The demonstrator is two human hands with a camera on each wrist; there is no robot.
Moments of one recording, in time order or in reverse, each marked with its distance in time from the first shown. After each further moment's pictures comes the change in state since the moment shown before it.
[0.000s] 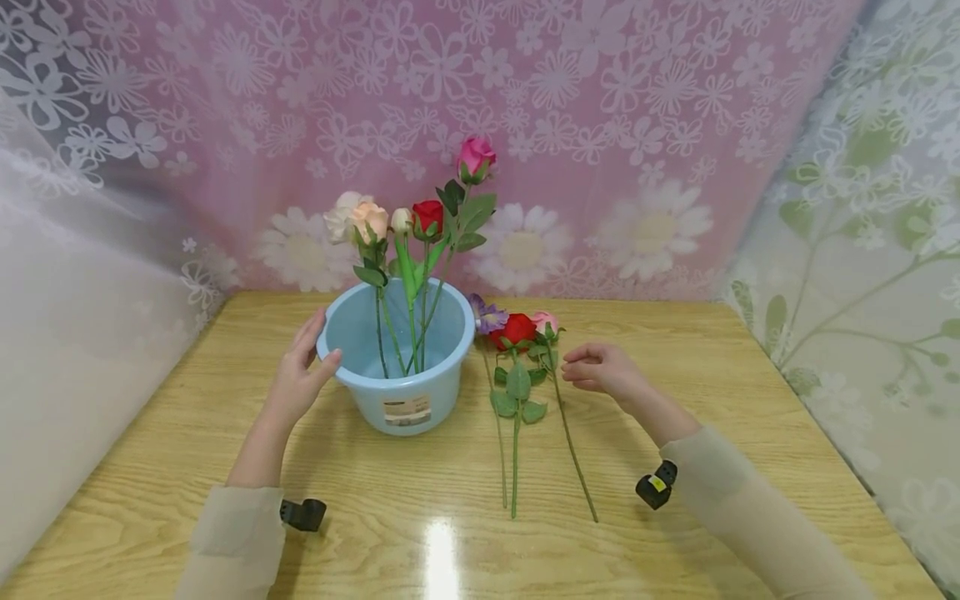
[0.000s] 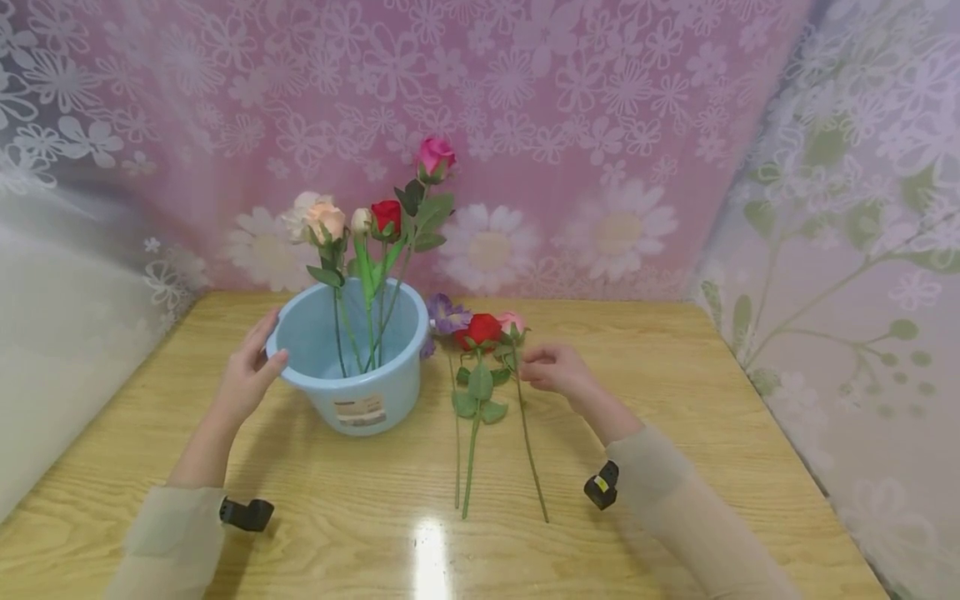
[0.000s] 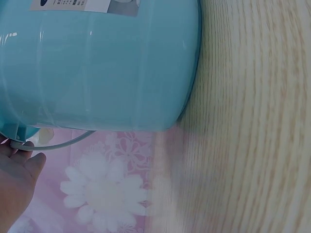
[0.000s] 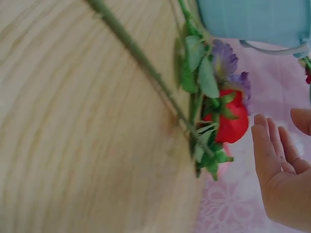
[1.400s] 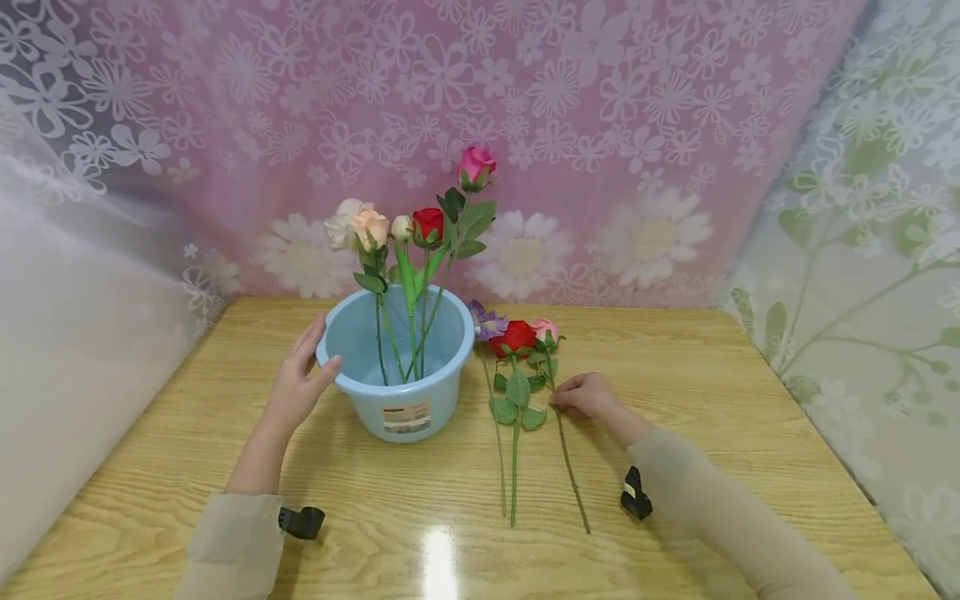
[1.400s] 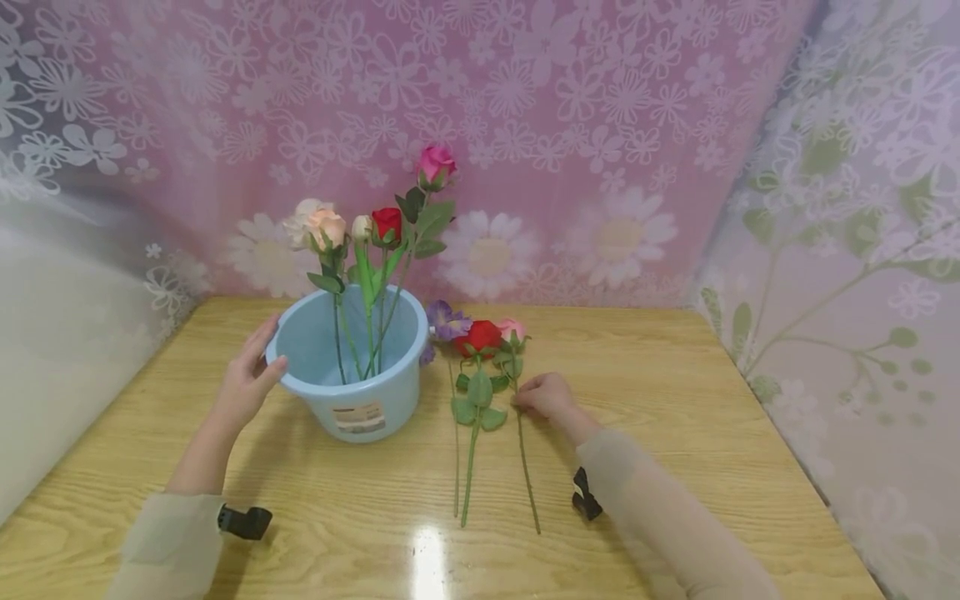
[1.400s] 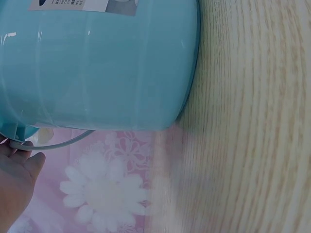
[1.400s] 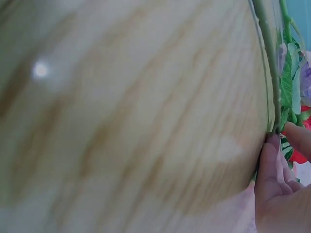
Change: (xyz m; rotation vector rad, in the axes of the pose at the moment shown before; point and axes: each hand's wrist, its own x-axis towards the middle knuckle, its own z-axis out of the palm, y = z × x) left_hand 0.001 -0.023 -0.001 -0.023 -0.006 -0.007; right_hand 0.030 0.046 0.024 -0.130 0.178 0.165
